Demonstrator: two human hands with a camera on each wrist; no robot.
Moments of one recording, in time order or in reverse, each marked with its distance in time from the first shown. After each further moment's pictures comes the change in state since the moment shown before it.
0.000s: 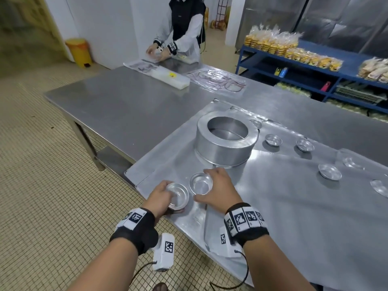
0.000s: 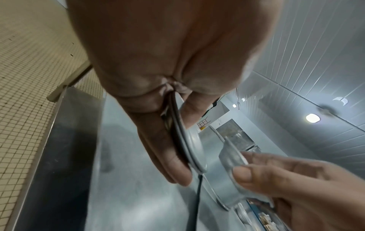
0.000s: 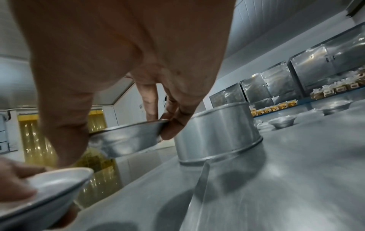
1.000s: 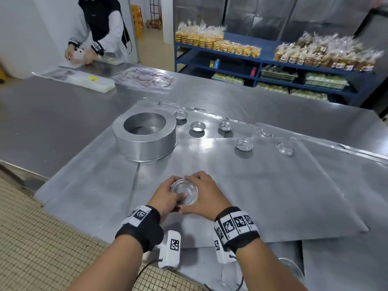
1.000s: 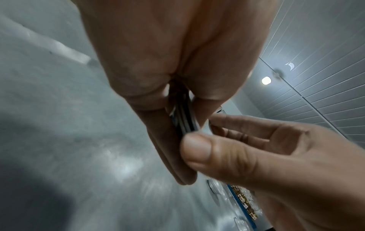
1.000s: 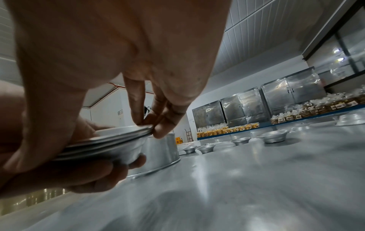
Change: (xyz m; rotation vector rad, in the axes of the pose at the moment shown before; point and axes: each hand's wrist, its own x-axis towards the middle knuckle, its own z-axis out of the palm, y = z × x) left_hand -0.024 -0.024 0.239 0.181 -0.346 0.177; right_hand -0.113 0.141 -0.114 0.005 0.074 0.010
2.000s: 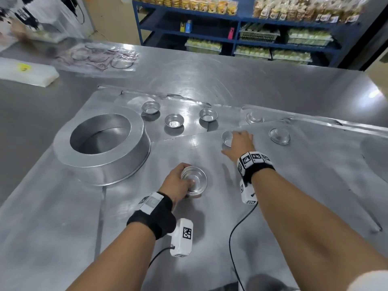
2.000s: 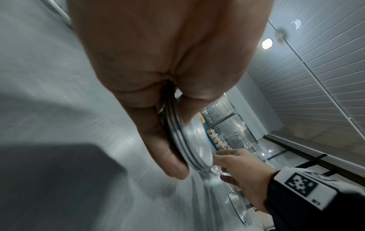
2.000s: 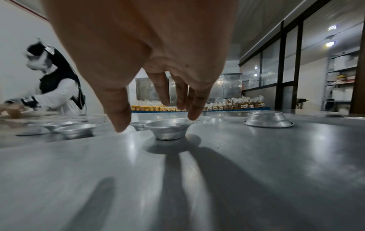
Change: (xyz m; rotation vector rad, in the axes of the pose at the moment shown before) left_hand 0.136 0.044 0.064 0.135 -0.149 -0.091; right_hand 0.153 0.188 -0.111 -0.316 0.251 0.637
